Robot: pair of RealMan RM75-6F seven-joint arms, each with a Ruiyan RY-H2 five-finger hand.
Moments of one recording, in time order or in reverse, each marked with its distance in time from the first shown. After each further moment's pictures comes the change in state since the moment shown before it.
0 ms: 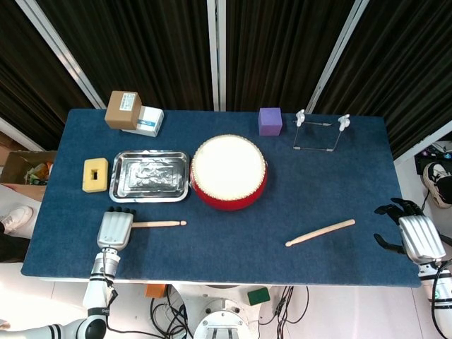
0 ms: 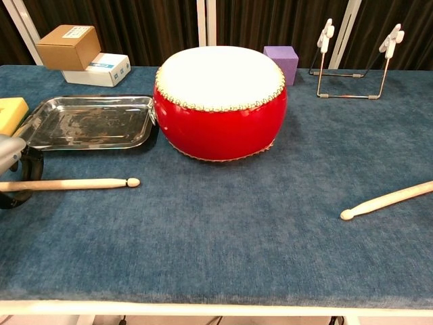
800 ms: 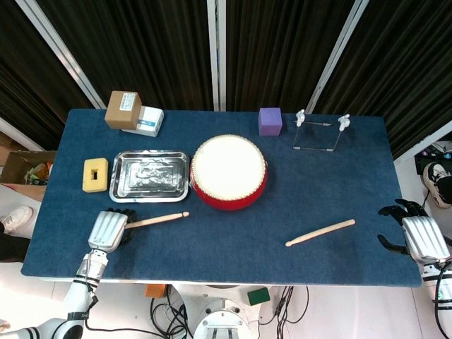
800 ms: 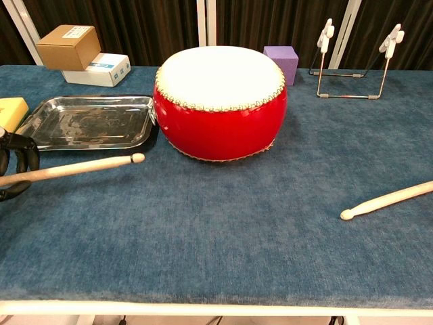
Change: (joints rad) left arm 0.011 0.117 0.082 0.085 0.273 -0.001 -0.493; right arm 0.001 0.032 -0.001 -0.033 0.019 -0.029 -0.031
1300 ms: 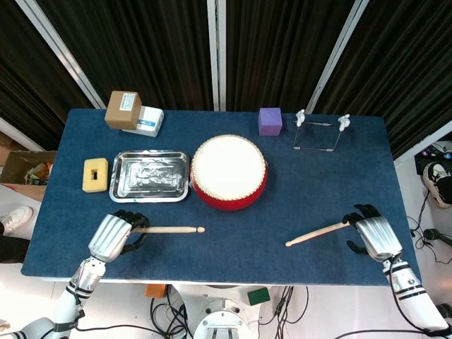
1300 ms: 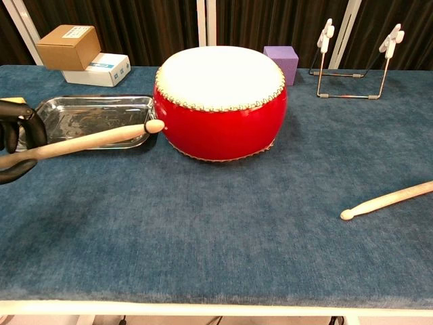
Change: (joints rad) left arm -0.002 0.048 0.053 0.015 0.315 0.166 -0.284; right arm 0.094 -0.166 -0.026 0.060 -0.045 -0.148 -0.280
